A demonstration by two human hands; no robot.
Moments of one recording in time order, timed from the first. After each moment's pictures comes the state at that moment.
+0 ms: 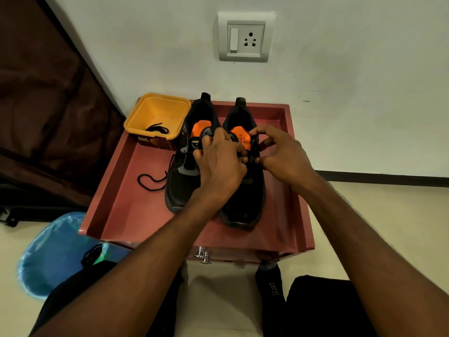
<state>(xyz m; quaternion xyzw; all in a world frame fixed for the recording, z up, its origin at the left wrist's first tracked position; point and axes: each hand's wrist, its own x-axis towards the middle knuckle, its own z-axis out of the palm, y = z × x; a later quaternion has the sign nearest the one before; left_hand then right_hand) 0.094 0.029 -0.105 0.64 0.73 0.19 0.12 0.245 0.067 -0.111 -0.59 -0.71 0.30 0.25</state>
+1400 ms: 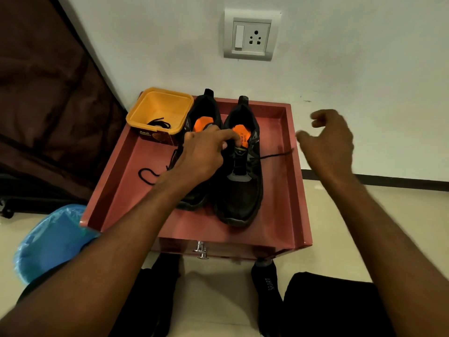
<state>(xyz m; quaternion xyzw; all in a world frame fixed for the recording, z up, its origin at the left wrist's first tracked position) 0.036 0.044 -0.113 0.73 0.62 0.24 0.15 0.281 0.054 -0.077 -0.71 -0.58 0.16 0.36</state>
